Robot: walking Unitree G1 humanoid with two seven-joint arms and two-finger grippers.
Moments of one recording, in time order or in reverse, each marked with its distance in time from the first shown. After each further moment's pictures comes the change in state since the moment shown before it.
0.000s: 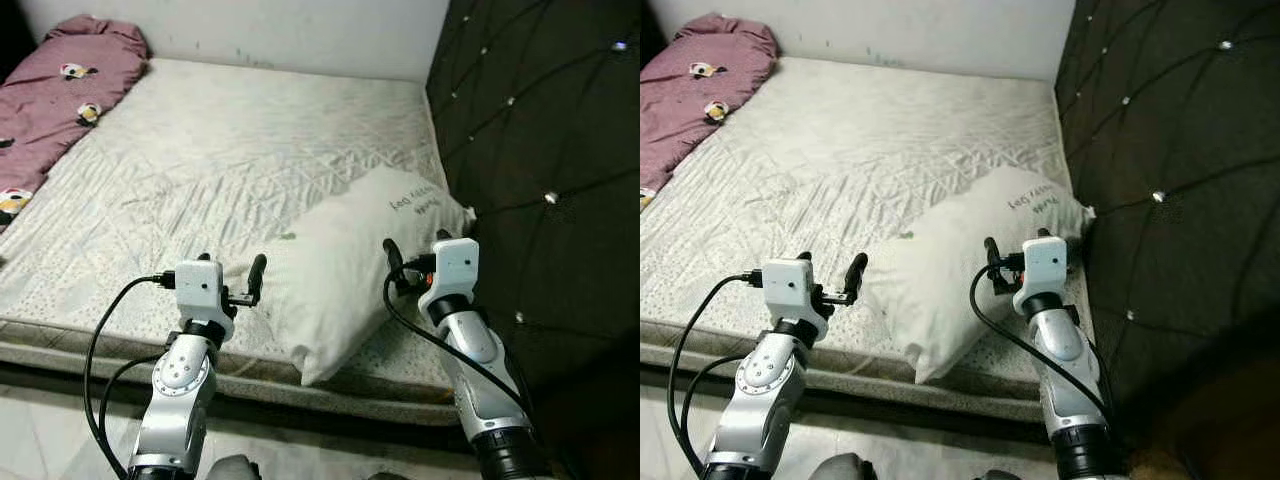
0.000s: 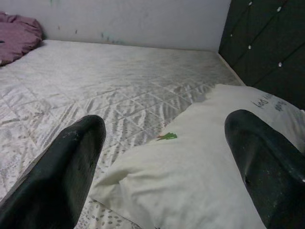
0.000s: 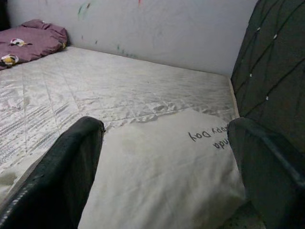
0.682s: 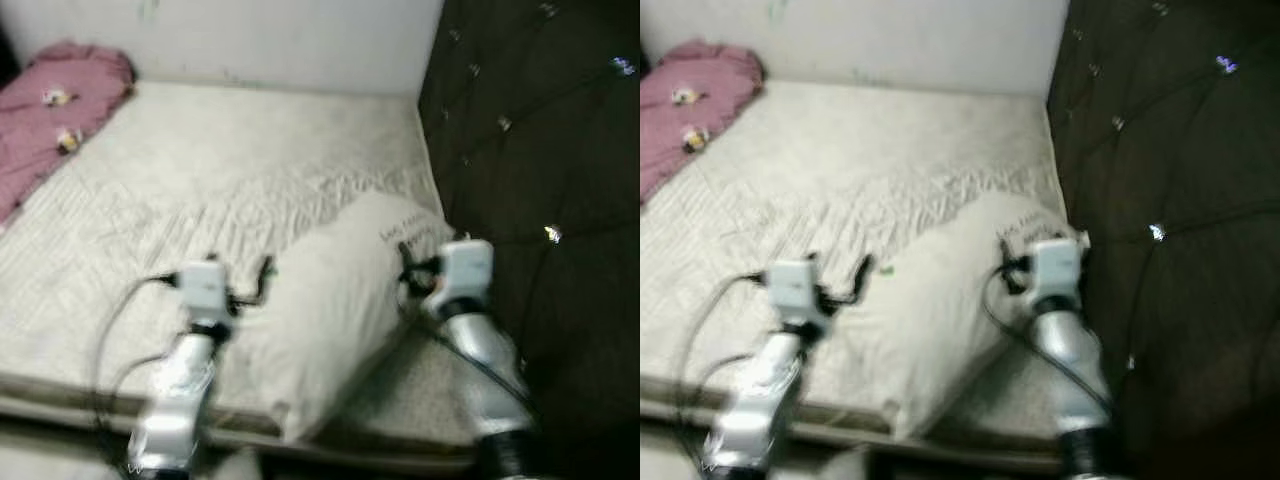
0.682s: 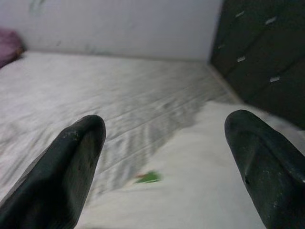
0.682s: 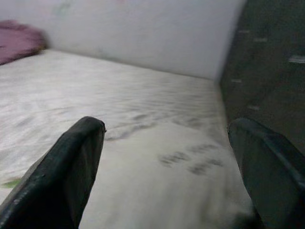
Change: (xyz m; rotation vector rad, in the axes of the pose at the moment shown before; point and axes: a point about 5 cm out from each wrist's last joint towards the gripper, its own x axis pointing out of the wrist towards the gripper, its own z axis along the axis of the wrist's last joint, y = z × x) left arm -0.001 0.001 0.002 -0.005 -0.010 -0.007; right arm 0.002 0.001 0.001 -0.012 -0.002 -0.016
